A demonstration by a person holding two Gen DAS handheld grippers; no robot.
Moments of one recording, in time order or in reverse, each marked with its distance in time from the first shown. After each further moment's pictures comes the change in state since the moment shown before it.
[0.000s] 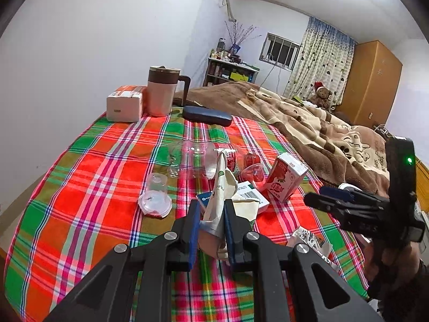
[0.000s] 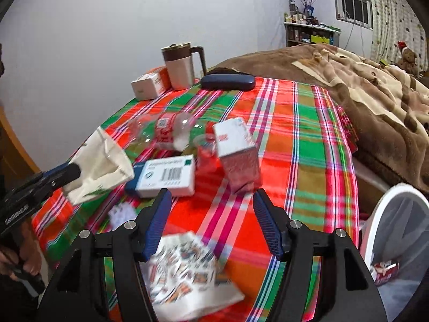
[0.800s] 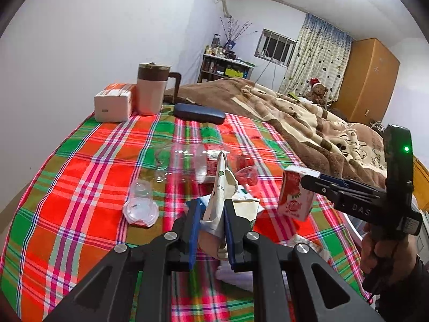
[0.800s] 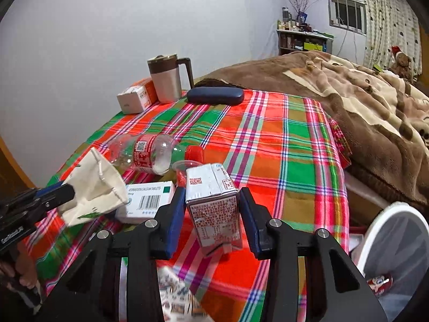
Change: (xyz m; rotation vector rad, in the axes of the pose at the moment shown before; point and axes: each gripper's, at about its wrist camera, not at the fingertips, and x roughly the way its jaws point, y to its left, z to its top) left arm 0.016 -0.012 0.008 0.012 0.017 -0.027; right arm -0.011 -0.012 0.008 0.020 -0.050 -0.031
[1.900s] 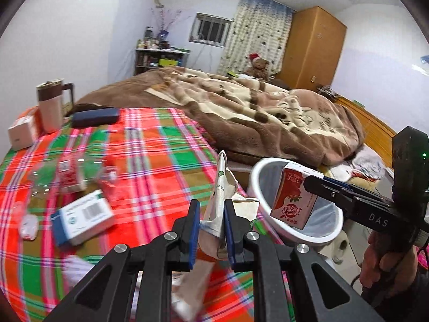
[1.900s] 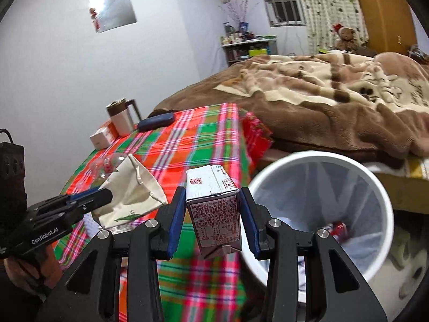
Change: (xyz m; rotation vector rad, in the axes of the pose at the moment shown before) left arm 0.023 -0.168 -0.013 0.206 0.080 -0.250; right arm -0.101 -0.099 -0.055 0.247 -0.128 -0.134
